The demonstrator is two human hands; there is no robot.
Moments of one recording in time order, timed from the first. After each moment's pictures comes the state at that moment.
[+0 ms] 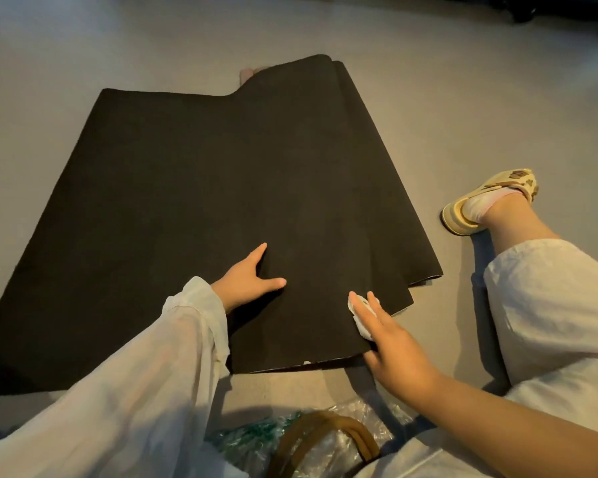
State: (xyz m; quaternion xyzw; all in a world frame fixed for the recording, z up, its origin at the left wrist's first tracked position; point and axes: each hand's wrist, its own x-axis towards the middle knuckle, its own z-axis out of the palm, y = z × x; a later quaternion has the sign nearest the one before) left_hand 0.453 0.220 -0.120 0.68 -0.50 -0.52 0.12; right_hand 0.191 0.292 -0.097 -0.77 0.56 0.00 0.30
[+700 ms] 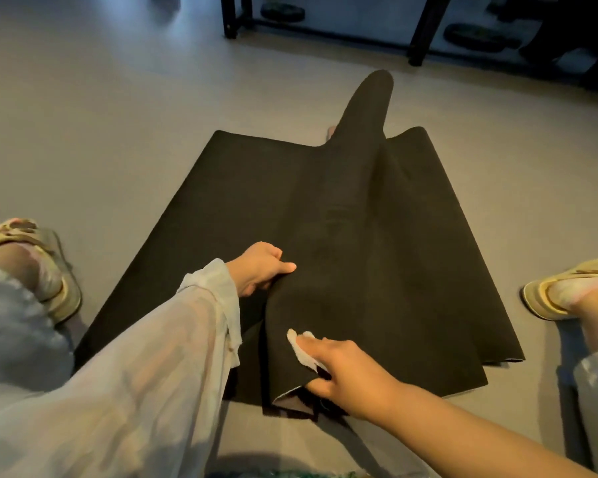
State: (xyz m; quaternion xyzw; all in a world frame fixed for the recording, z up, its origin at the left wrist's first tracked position) left_hand 0.544 0.205 -0.060 0.74 -0.34 -0.52 0.25; right_hand 0.333 0.266 -0.066 -0.87 0.30 0.04 0.39
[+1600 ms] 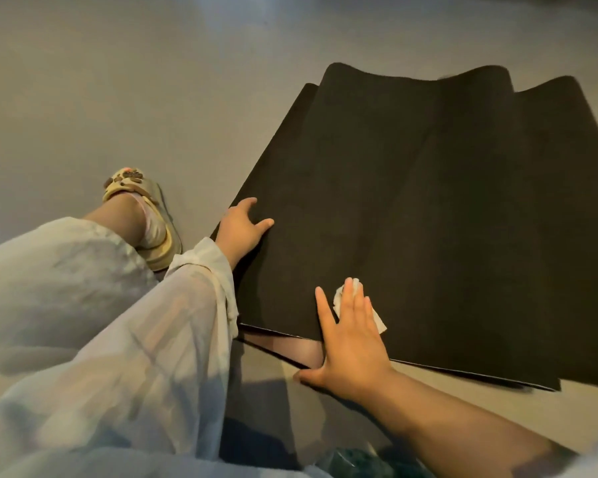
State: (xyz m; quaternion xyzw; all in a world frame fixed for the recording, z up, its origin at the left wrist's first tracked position) left_hand 0.703 0.269 -0.118 0.87 -0.32 -0.24 0.29; right_hand 0.450 0.304 -0.135 -0.92 0.34 0.09 0.17
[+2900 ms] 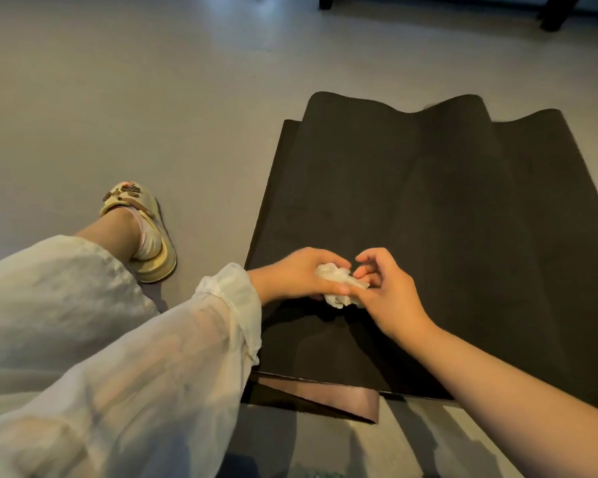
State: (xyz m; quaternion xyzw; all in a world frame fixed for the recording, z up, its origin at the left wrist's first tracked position) left_hand 0.605 0.263 -0.075 0.64 -0.54 -0.49 0.26; right_hand 0.436 0.213 -0.083 -0.74 0.39 -0.22 0.50
